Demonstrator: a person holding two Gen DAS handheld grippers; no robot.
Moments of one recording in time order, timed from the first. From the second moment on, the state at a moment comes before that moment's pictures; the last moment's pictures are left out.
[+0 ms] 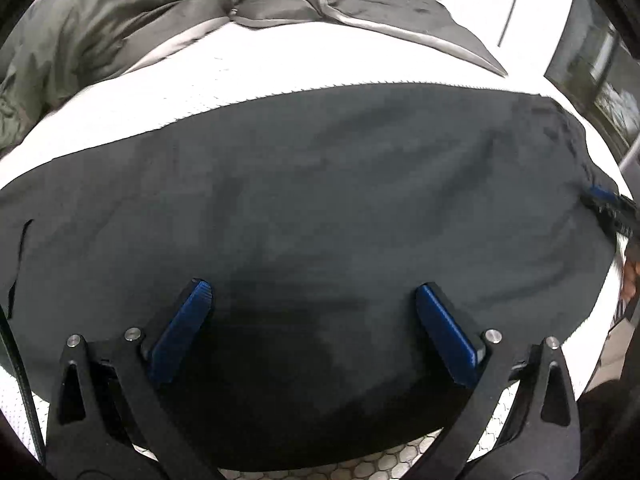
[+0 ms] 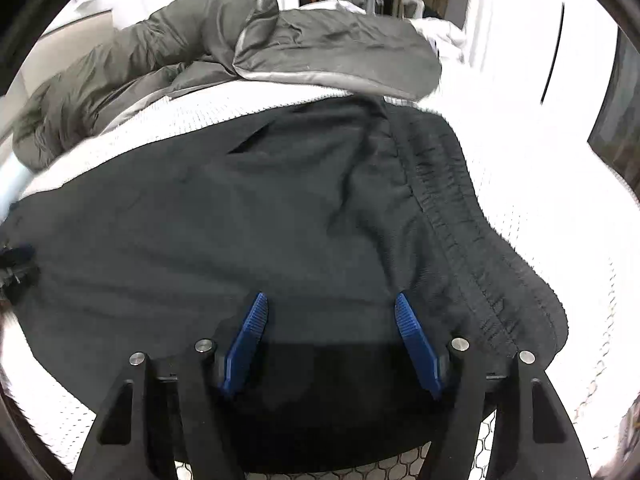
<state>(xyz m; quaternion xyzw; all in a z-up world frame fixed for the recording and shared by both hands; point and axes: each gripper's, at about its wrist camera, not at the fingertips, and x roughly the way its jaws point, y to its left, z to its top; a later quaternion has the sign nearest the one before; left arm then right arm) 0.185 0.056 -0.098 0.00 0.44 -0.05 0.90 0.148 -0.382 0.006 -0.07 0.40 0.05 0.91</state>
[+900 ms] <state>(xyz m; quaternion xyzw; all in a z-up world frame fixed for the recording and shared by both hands) 0.238 0.042 -0.075 -0.01 0.43 -0.01 0.90 0.213 -0.395 0.005 -0.13 0.38 -0.09 0.91</state>
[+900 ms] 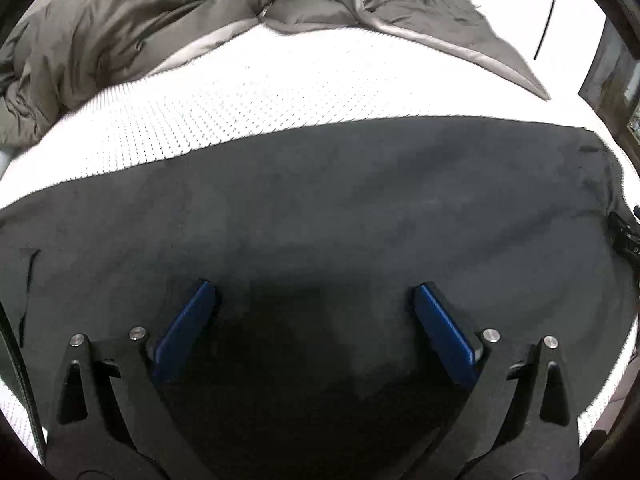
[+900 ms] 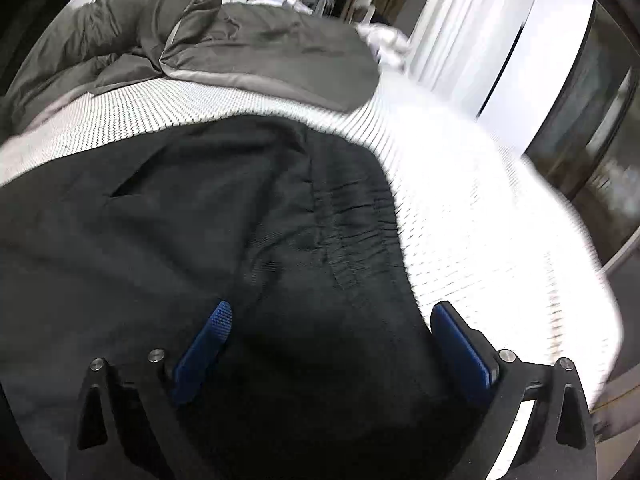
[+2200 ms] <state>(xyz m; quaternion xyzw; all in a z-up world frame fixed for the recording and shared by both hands) 0.311 -0.046 -0.070 0.04 0.42 -0.07 0.90 0.311 -0.204 0.007 -0.11 0.42 0.19 0.88</state>
